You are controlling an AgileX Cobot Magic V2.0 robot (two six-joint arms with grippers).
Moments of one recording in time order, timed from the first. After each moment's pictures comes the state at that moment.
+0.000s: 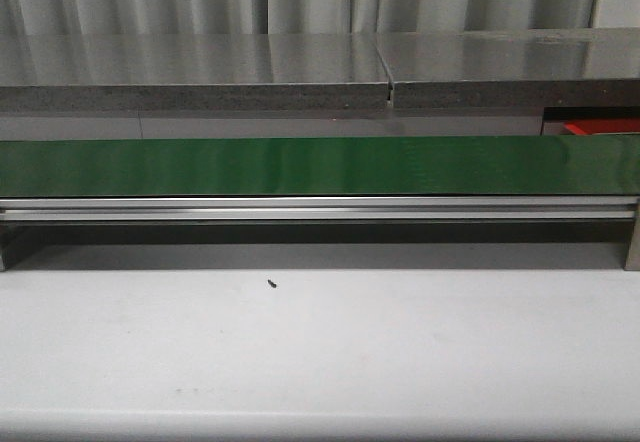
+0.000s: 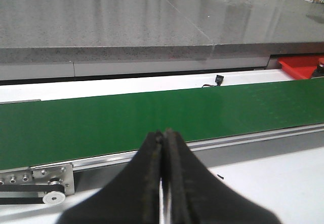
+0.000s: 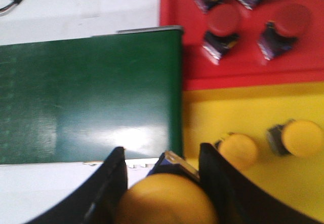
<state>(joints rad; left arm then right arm) -0.19 0.40 -0.42 -0.61 0.34 0.48 -0.48 1.48 -1.36 0.37 0.97 -0.37</state>
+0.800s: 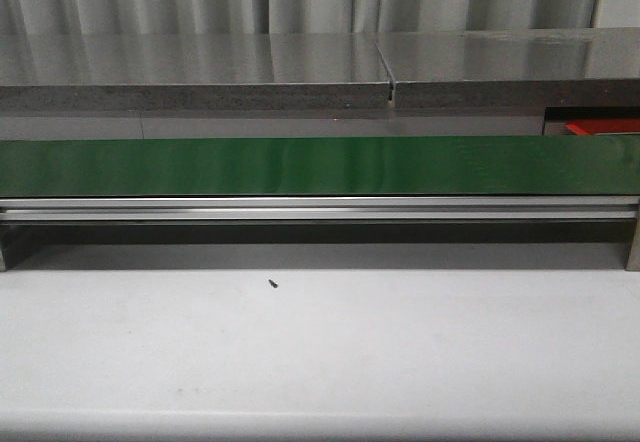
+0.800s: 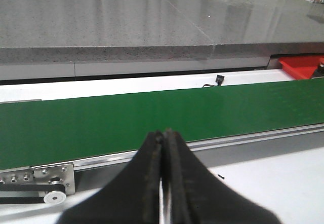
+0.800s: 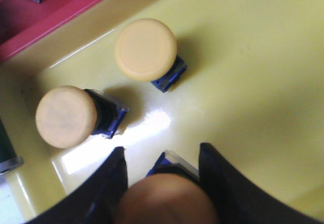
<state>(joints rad) -0.19 0.40 -0.42 -0.61 0.34 0.48 -0.72 1.61 -1.05 0.36 0.65 -0.31</state>
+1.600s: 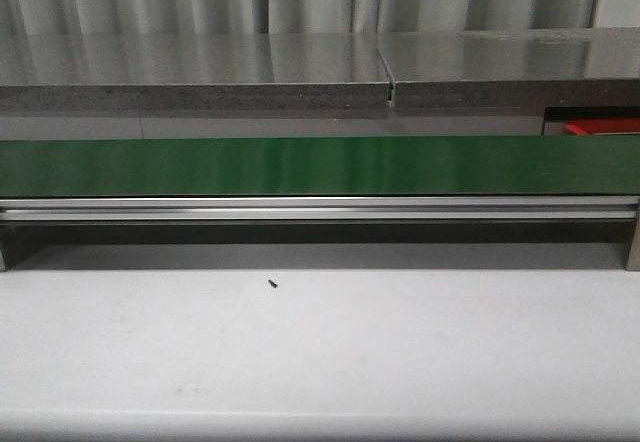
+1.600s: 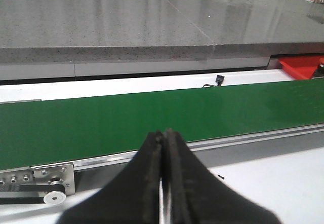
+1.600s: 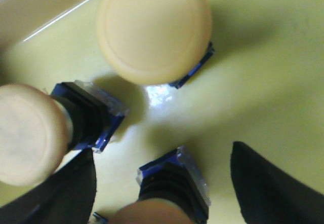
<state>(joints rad) -0.19 0.40 -0.42 -0.61 0.34 0.48 -0.67 1.76 -1.05 0.37 0.59 -0.31</state>
